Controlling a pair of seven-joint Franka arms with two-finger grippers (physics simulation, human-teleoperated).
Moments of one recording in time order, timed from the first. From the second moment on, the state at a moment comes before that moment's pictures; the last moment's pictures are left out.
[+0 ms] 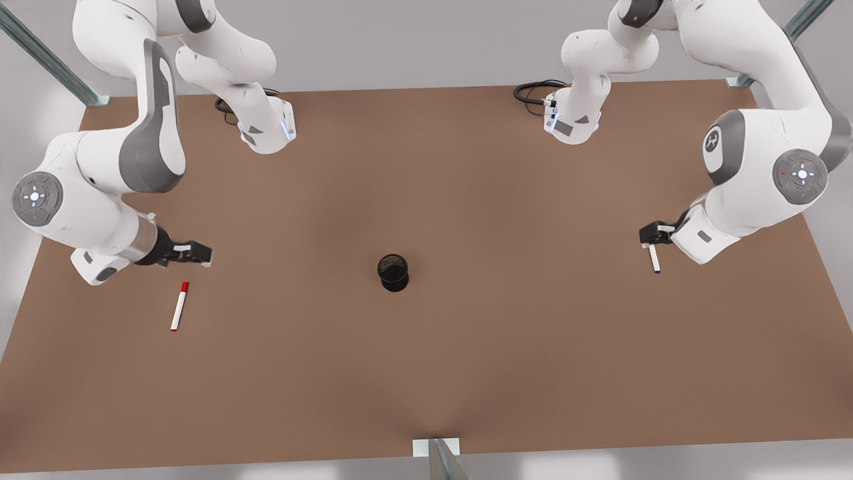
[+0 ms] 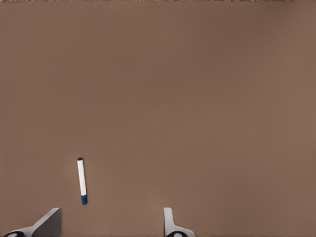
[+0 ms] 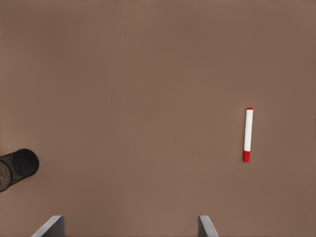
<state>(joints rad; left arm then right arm) -0.06 0.27 -0.02 -1.35 0.02 1.51 0.00 0.06 0.21 -0.03 -1.46 0.06 1.62 0.07</state>
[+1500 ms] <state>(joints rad) 0.34 0.49 -0.01 -2.14 0.01 2.60 0.39 -0.12 0.66 -0.03 -1.49 0.03 2.16 -0.05</state>
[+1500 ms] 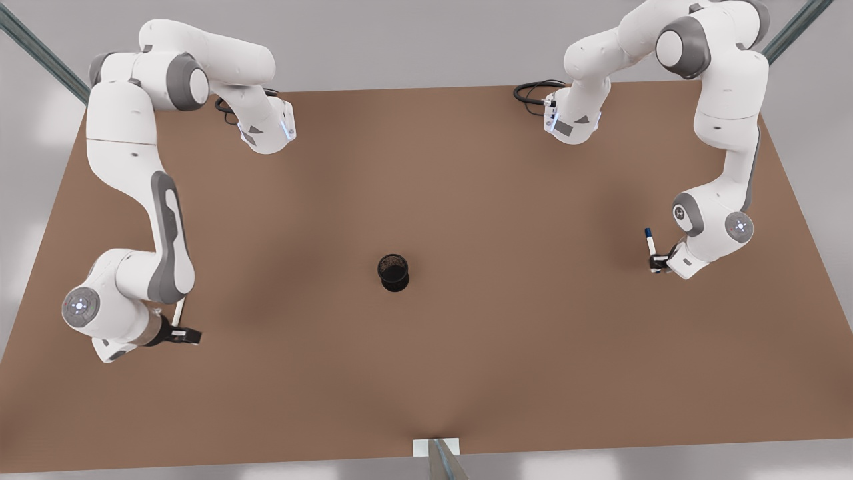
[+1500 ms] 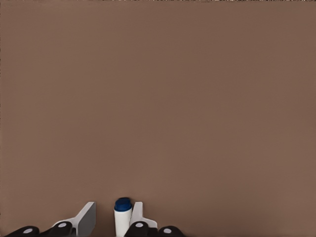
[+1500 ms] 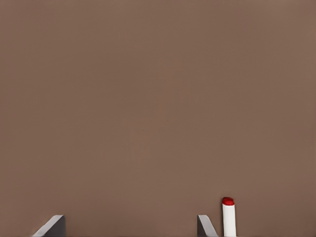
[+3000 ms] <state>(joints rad) -0.58 0.44 -0.03 -1.39 -0.25 2.14 -0.38 -0.27 0.76 -0.04 -1.64 0.03 2.32 -0.32</state>
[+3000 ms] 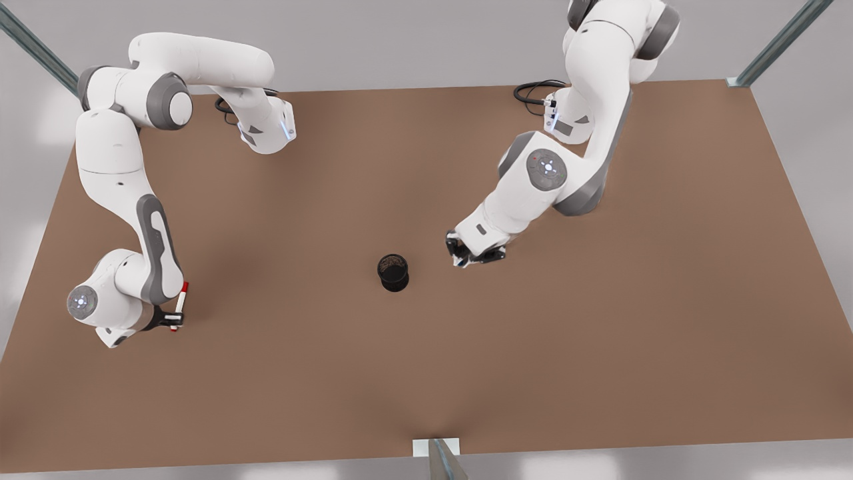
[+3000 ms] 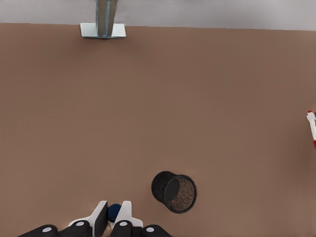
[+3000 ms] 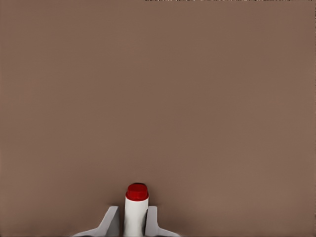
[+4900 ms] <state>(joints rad) -0.10 0.19 -0.01 -1.42 -0.01 1.64 -0.52 0.09 0.44 0.64 -1.96 0.08 3.32 -0.23</state>
